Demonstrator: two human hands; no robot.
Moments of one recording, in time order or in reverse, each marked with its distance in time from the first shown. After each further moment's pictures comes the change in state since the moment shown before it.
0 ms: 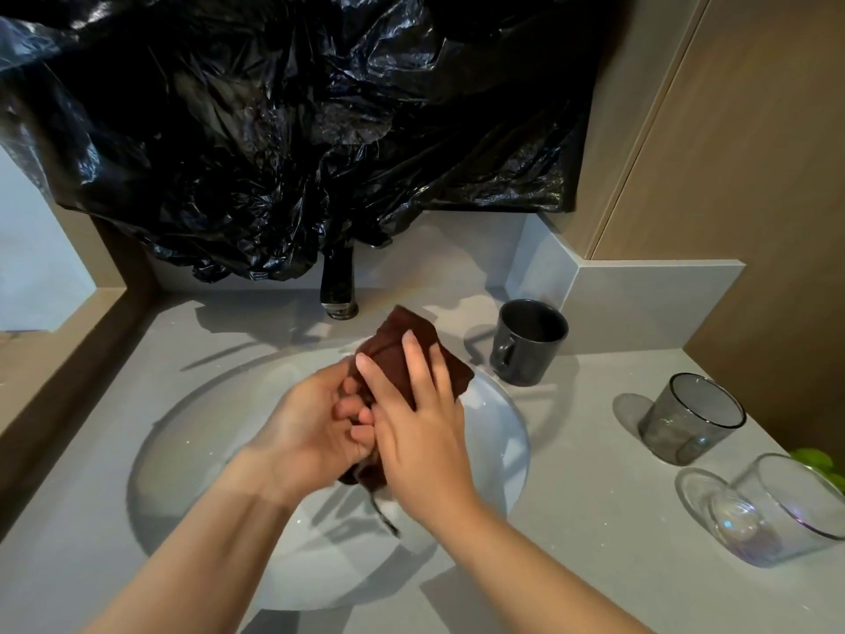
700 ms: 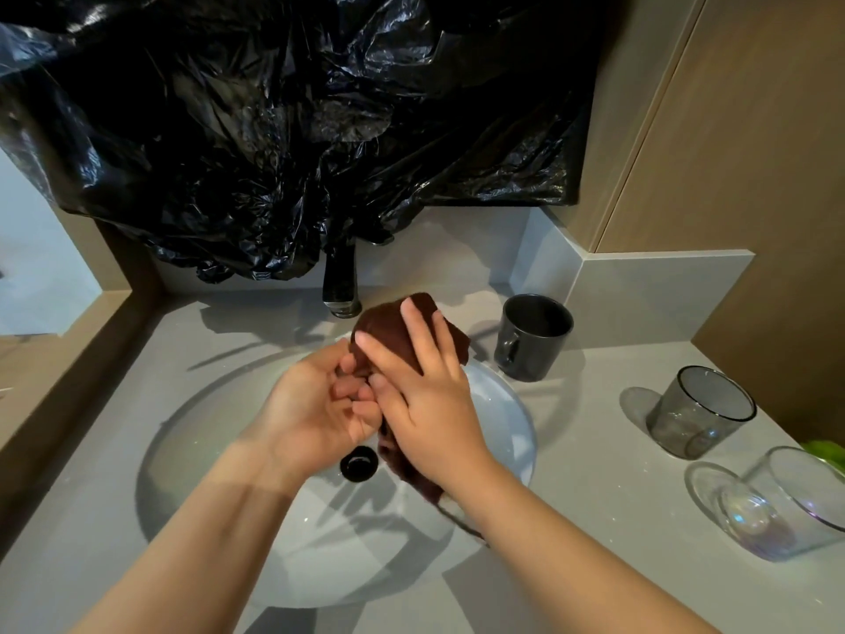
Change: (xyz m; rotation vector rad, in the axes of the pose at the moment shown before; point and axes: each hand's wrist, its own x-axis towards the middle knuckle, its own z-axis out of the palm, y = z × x) left_hand -0.002 0.012 0.006 -0.096 -0.014 0.012; right_hand 0.024 0.006 -0.017 0.142 -0.081 -0.027
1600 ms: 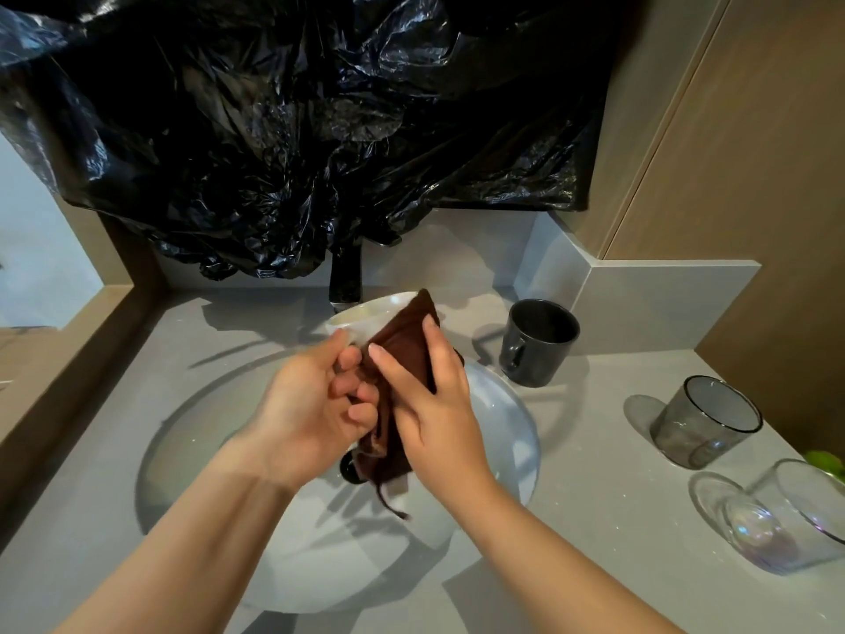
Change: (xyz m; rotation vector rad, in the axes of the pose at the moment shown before) left_hand -0.011 0.006 0.003 0.069 0.010 0.108; right_hand -0.009 0.011 0.020 0.061 0.166 -0.120
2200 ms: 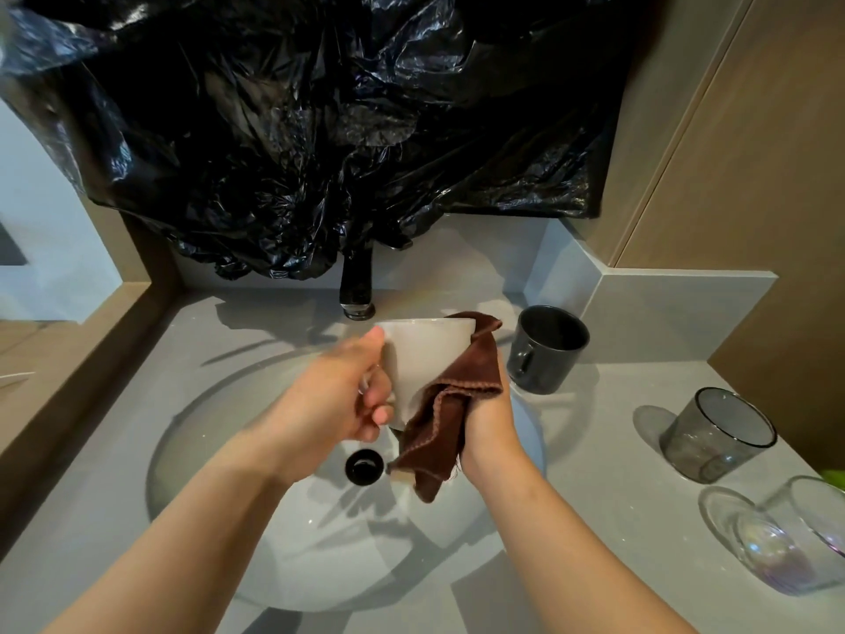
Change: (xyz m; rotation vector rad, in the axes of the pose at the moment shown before) left_hand -0.005 0.000 0.003 0.598 -0.091 0.194; right_hand 0.040 -0.024 -0.032 1.093 0.243 1.282
